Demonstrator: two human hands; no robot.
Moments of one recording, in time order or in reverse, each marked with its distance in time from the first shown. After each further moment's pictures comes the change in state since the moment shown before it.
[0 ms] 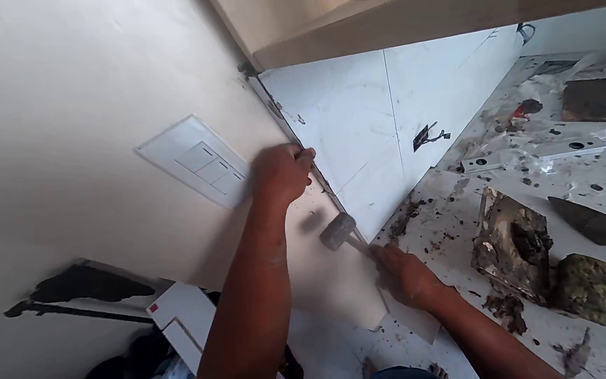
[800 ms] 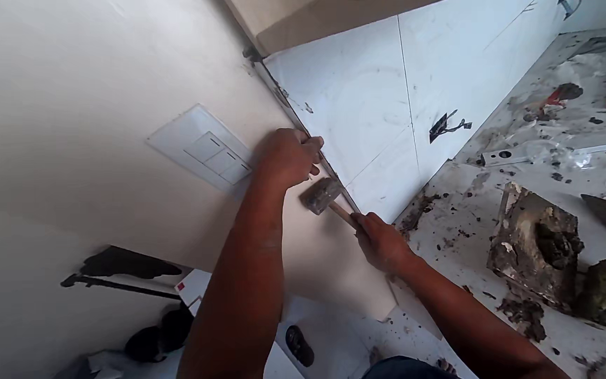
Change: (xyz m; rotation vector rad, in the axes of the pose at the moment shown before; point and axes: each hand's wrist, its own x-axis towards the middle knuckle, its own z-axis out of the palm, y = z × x) left_hand 0.004 0.011 -0.013 0.011 -0.071 -0.043; right_hand 0.073 0.004 0.028 0.102 0.176 -0.108
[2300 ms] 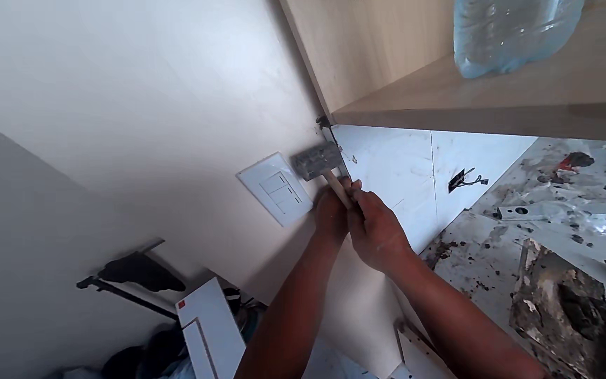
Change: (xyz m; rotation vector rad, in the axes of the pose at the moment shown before) left_hand -0.002 -0.044 0.052 0.092 0.520 0.533; right_hand 0.071 -0.125 -0.052 0.029 0.220 -0.098
